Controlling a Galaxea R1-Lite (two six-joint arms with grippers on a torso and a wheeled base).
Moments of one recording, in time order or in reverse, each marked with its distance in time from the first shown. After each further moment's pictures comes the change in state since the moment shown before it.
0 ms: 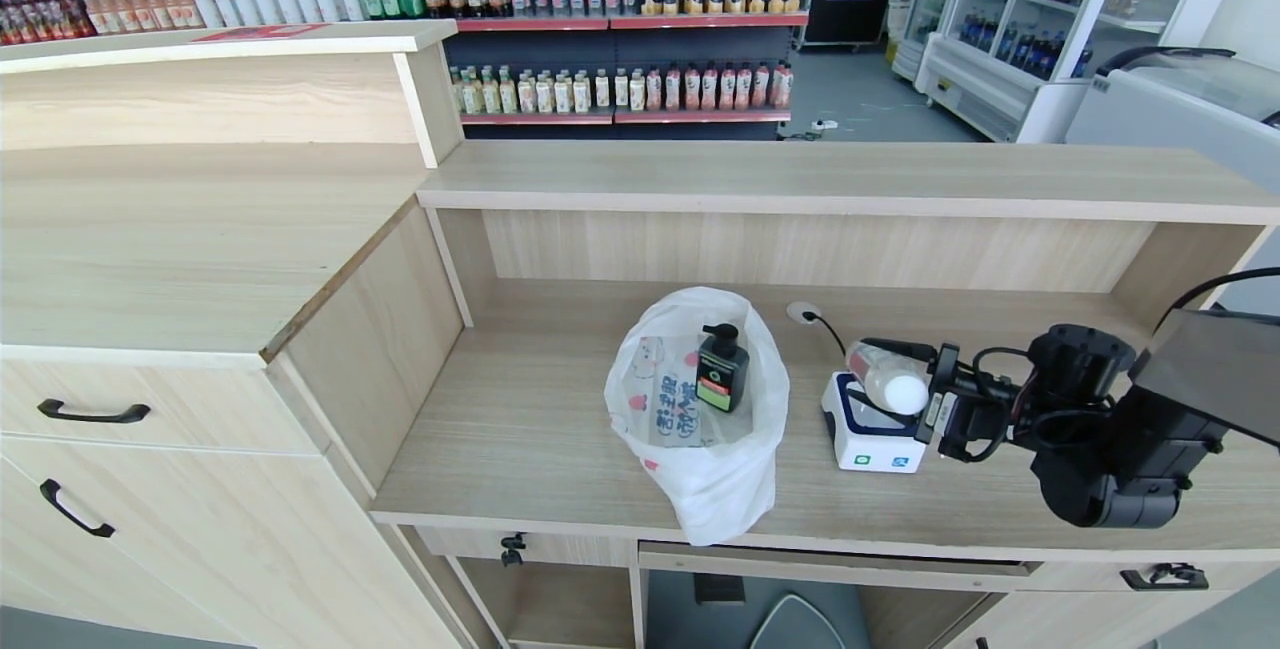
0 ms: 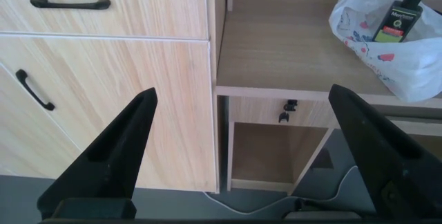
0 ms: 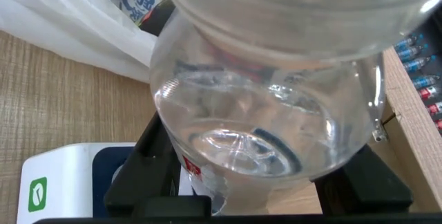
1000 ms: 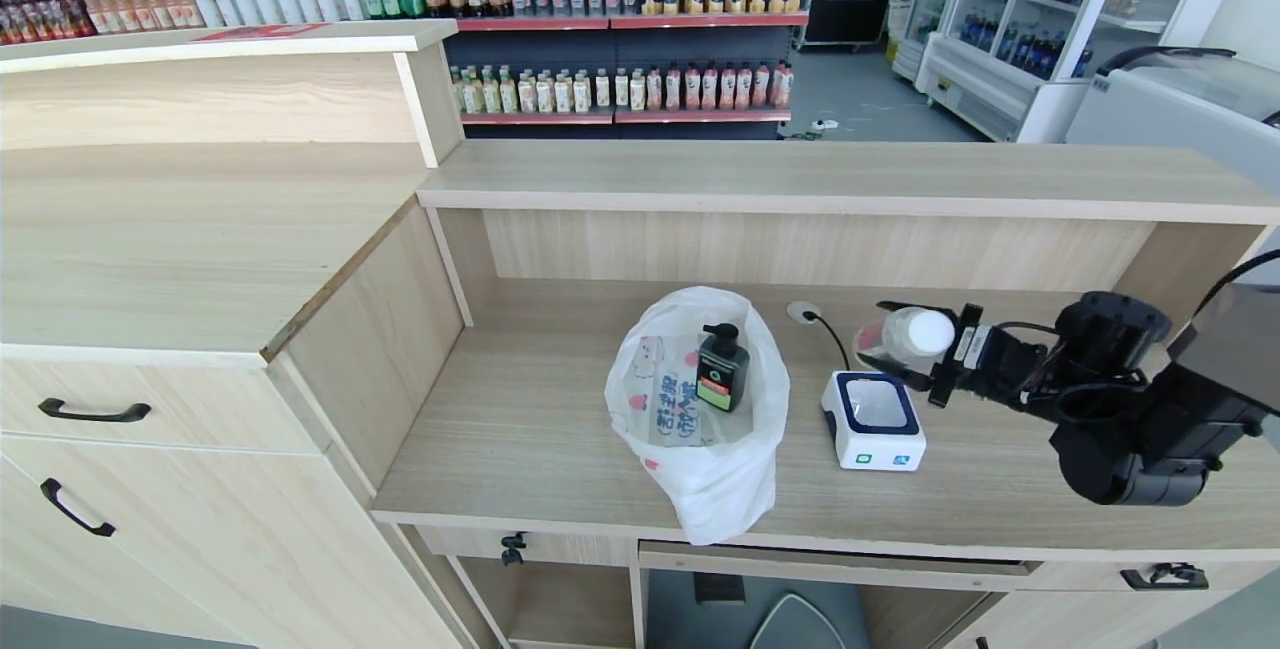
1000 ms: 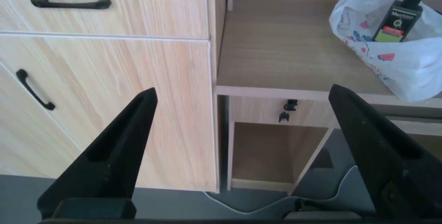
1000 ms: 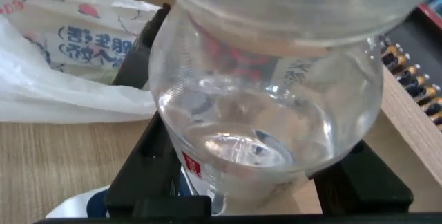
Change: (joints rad) left arm 0.000 0.000 0.000 0.000 0.000 0.000; right arm -0.017 -0.116 -0.010 0.013 -0.030 0.379
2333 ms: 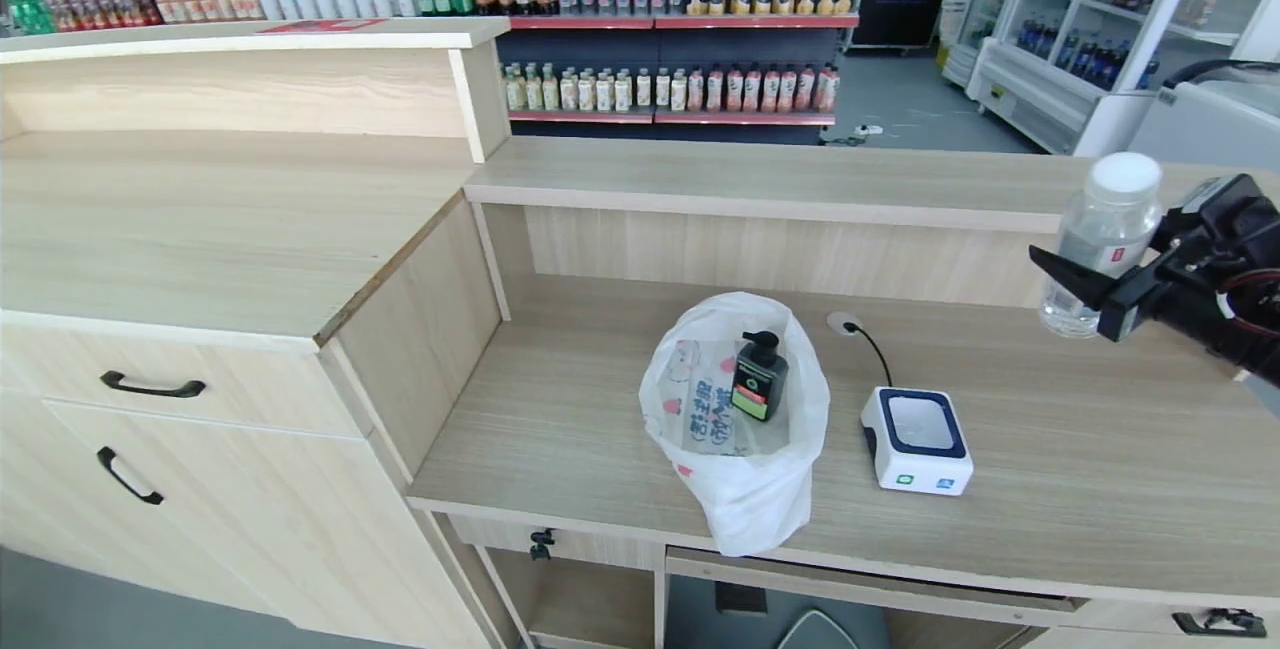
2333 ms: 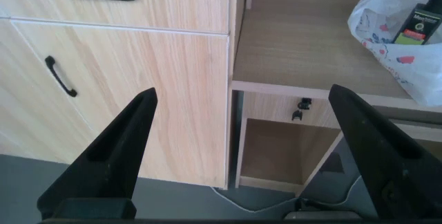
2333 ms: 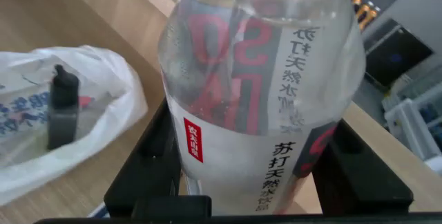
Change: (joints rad) left arm 0.000 0.000 0.000 0.000 0.000 0.000; right arm -0.130 -0.543 0.212 0.243 -0.398 0.277
